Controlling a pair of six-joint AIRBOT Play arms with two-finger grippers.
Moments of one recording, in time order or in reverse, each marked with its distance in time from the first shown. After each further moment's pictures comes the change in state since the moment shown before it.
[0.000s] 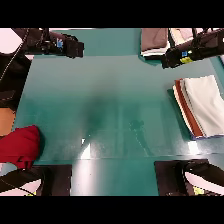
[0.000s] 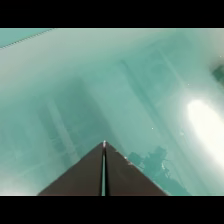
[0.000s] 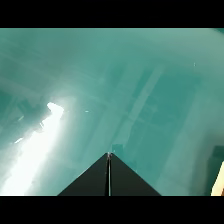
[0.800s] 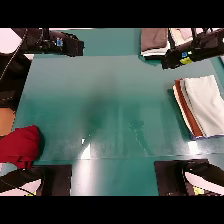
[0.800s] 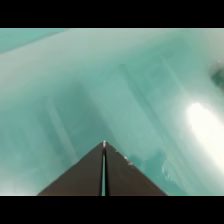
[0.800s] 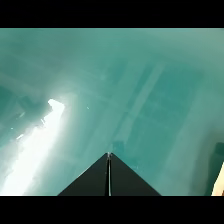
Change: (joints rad) left arm 0.009 0.008 0.000 0.000 -0.012 -0.004; right arm 0.001 0.000 0.000 0.002 0.019 0.000
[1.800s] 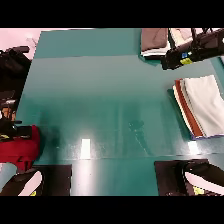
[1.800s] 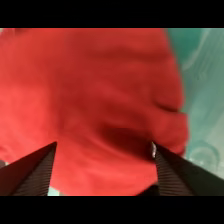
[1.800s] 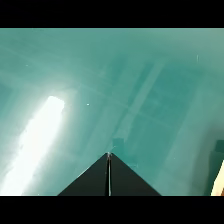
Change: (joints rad) left arm 0.596 0.435 -0.979 0.461 -0.440 -0.103; right arm 0.000 0.000 0.000 -0.001 0.006 0.000
